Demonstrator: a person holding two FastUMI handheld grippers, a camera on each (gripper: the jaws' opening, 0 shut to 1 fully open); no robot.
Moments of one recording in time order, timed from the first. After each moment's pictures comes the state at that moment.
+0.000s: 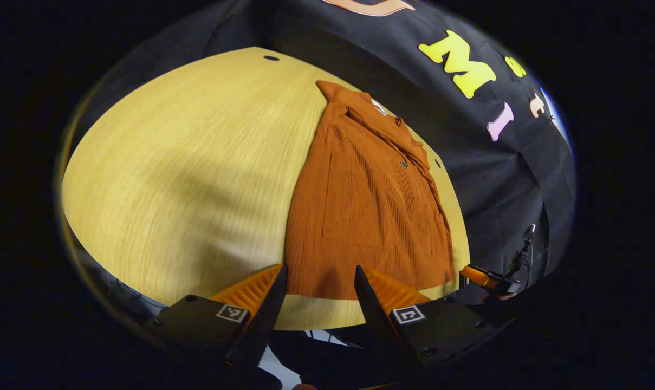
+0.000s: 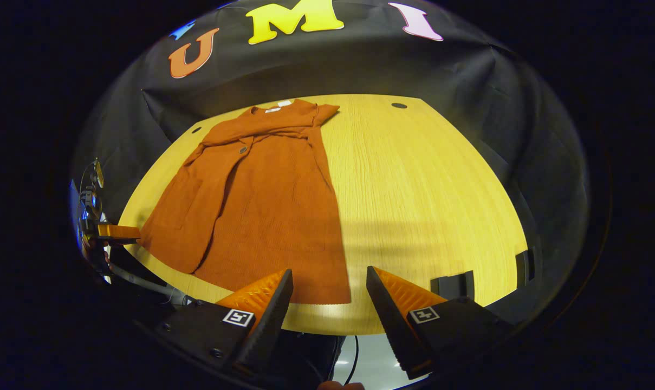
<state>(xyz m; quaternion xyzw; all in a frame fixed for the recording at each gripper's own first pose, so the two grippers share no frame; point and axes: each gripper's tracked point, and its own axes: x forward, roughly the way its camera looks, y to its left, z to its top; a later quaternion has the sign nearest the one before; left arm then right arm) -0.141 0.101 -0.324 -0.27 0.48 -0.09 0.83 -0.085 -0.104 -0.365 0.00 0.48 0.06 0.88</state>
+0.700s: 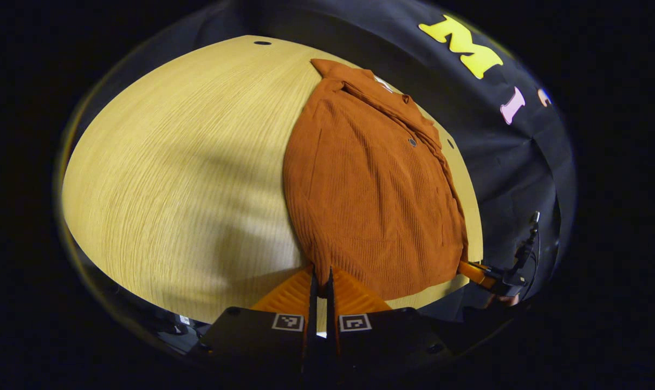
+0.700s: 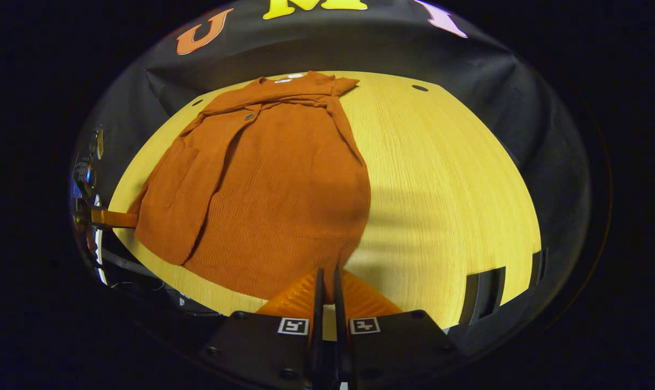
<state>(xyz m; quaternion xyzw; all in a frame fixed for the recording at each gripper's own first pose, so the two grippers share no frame) -0.134 0.079 -0.340 -0.22 0.53 -0.07 0.82 -0.084 -0.070 -0.396 -0.04 0.52 0.07 0.85</state>
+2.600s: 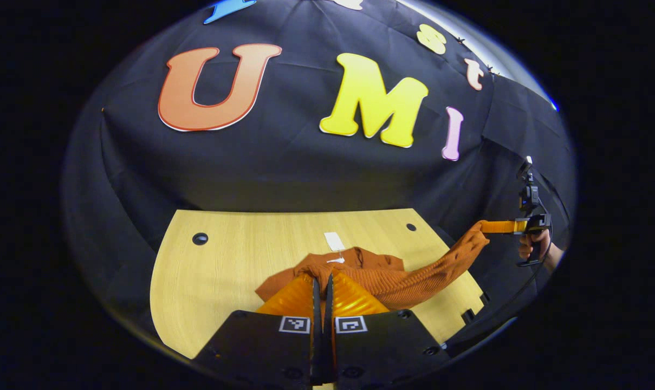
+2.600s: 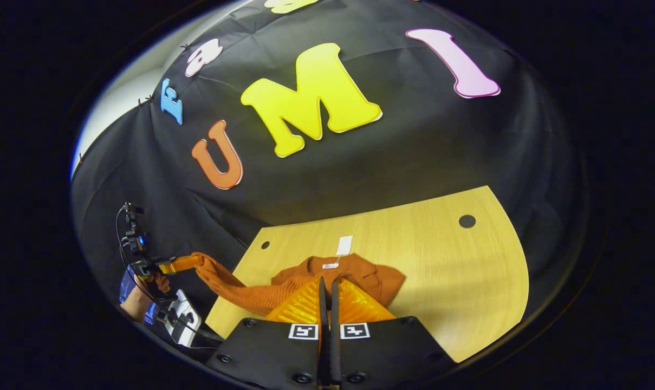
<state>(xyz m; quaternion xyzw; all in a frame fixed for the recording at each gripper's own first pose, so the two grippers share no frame) 0.175 0.092 -0.054 -0.05 0.31 -0.14 0.94 0.216 -0.036 -0.097 0.16 0.34 0.22 0.90</state>
